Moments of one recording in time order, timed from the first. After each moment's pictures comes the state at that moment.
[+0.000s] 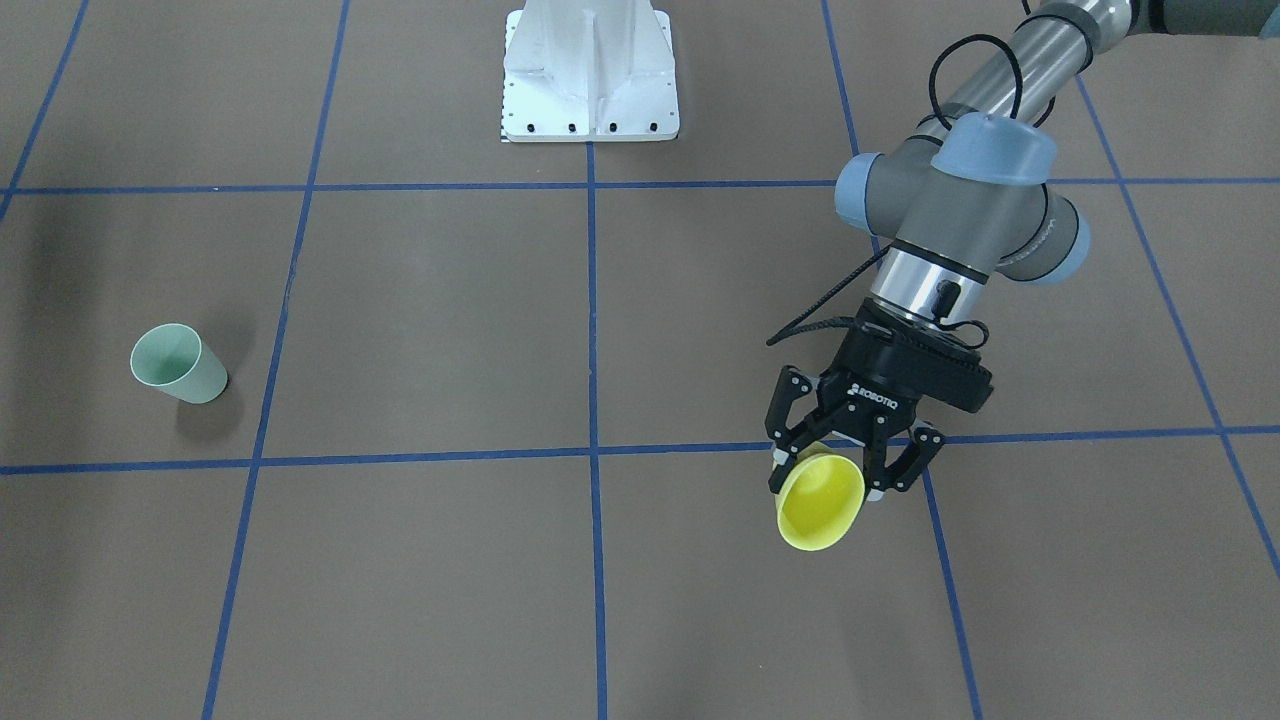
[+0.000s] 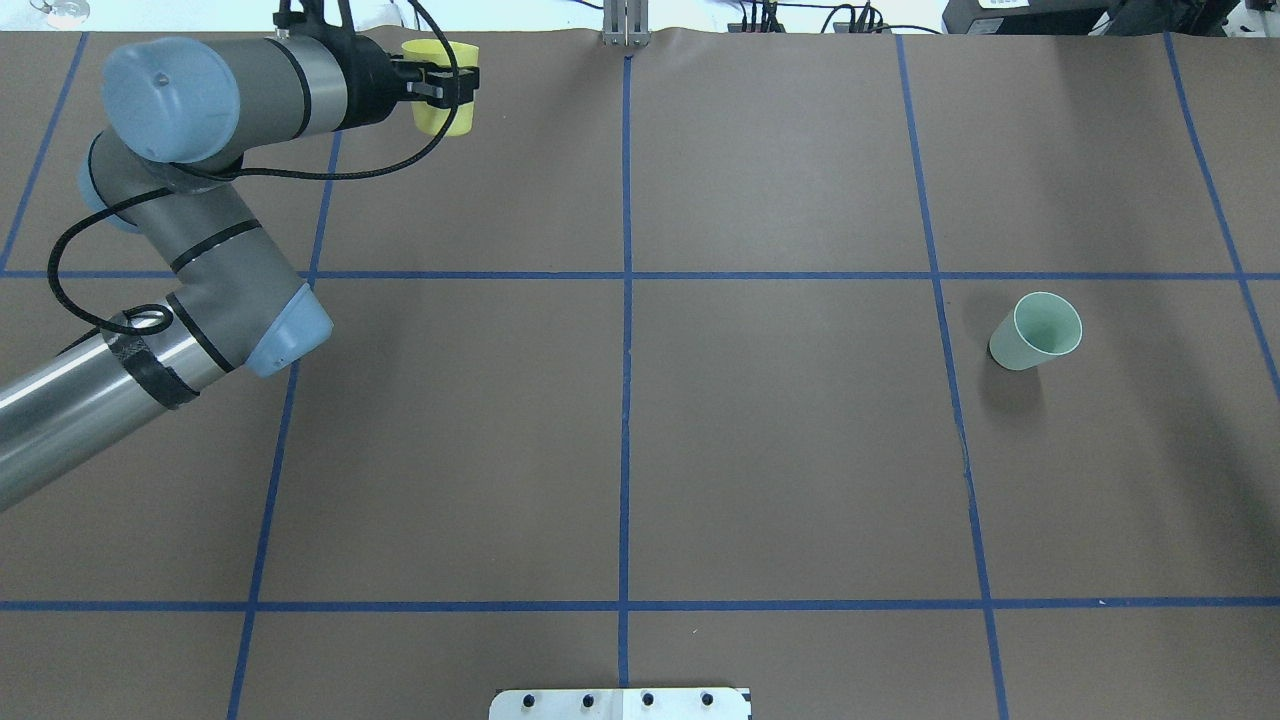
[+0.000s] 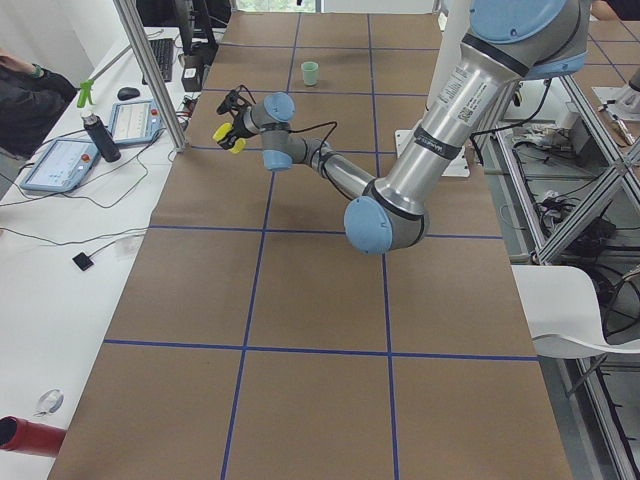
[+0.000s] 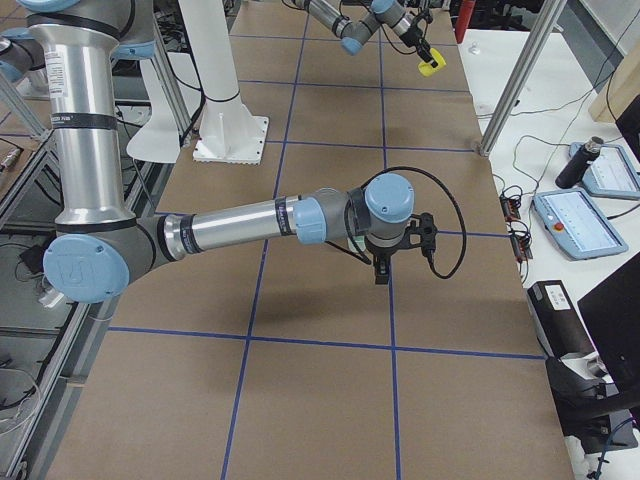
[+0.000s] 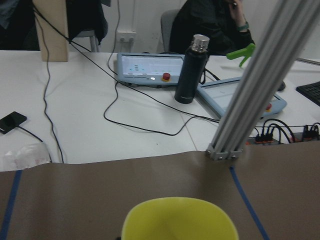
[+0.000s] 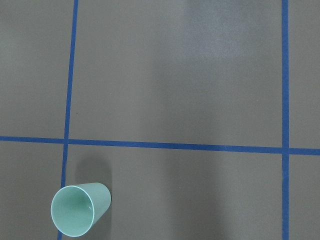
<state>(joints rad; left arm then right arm) -0.84 -2.18 -1.43 -2.57 -1.68 -0.79 1.51 -1.47 1.73 -1.57 2.56 0.22</state>
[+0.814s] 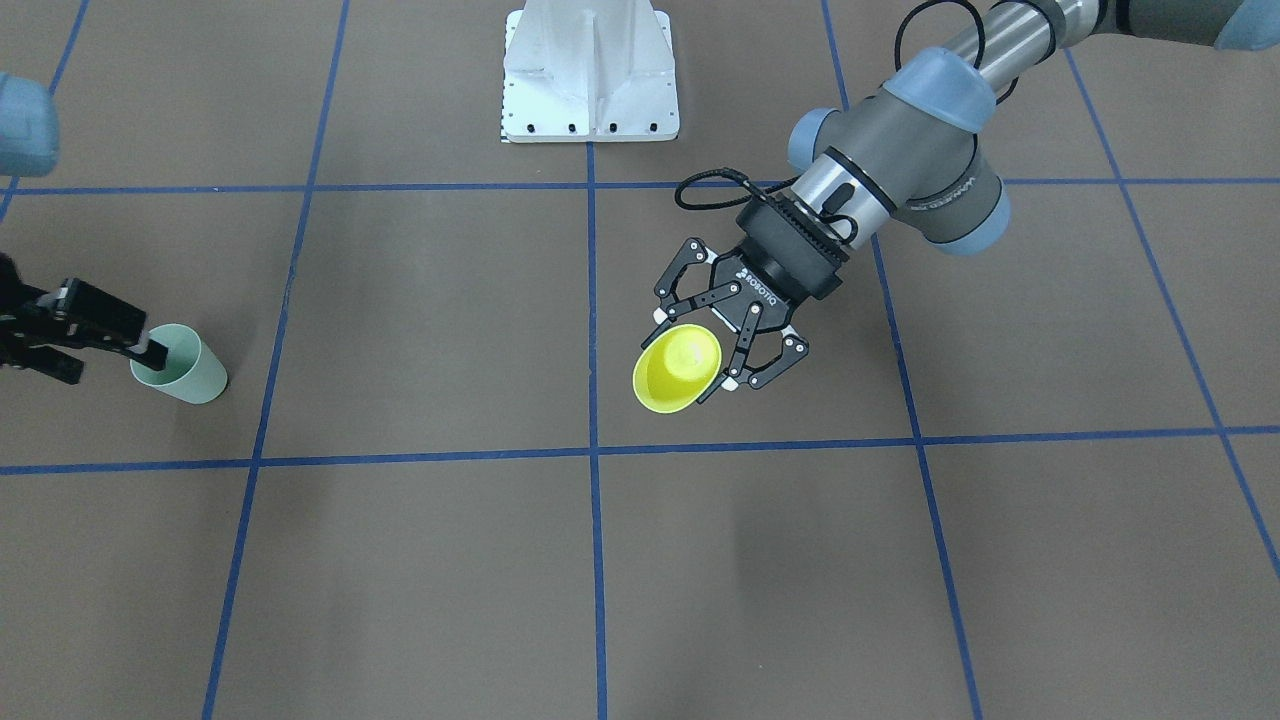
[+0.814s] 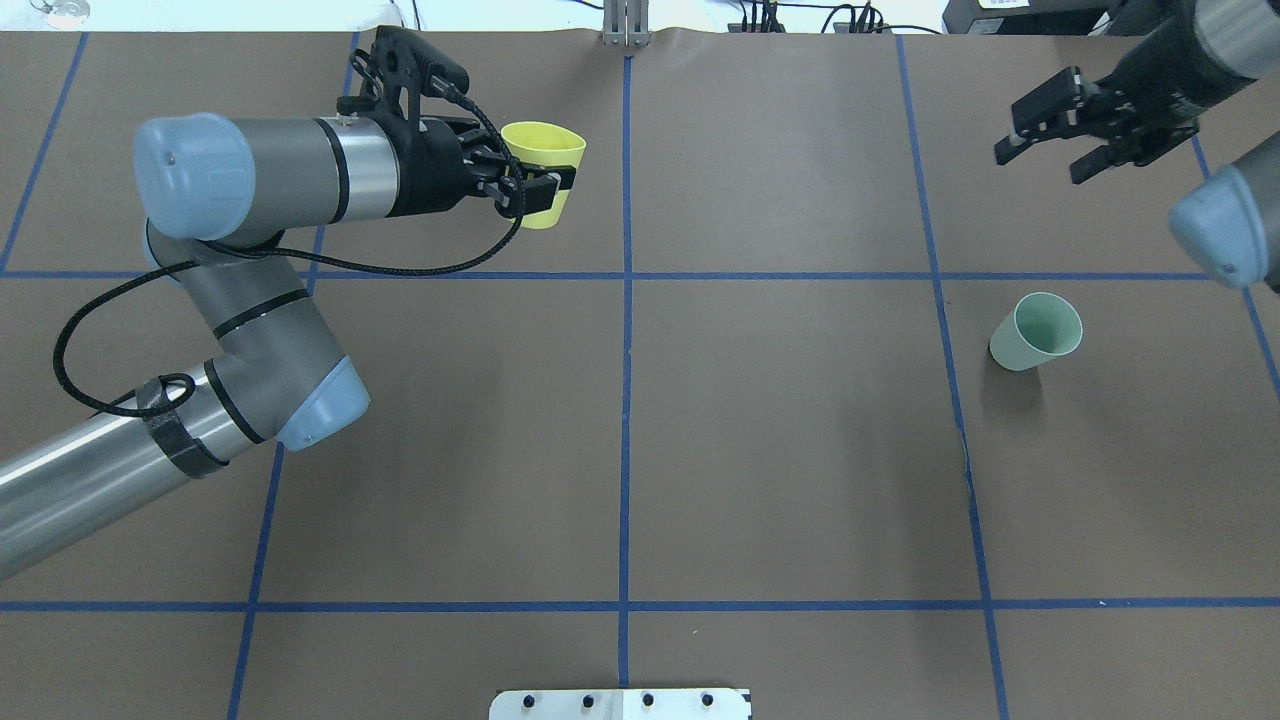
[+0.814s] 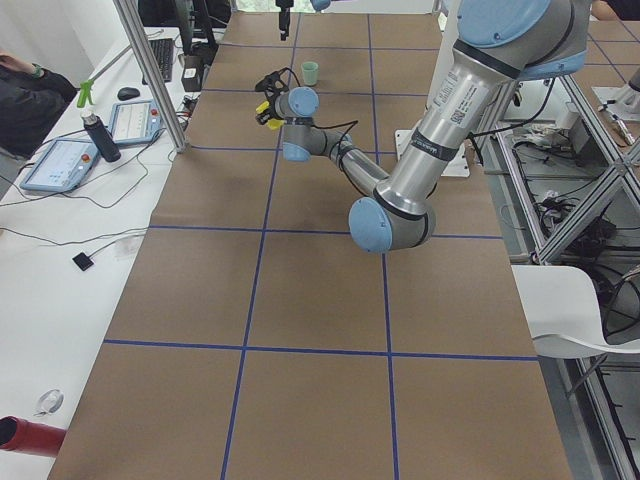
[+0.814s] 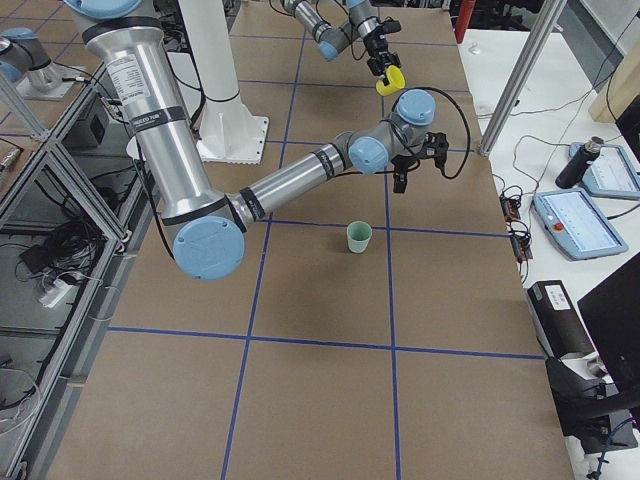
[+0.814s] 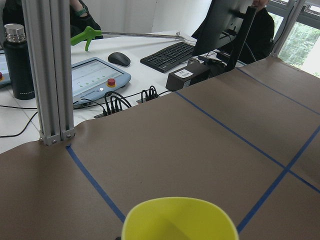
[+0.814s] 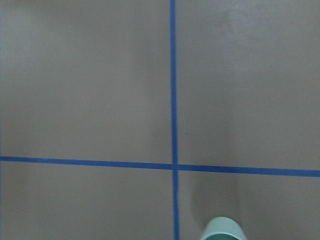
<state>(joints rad) -0.72 -2.16 -1.51 -2.70 -1.79 -0.68 1.13 -1.20 1.73 -1.34 2.45 0.88</state>
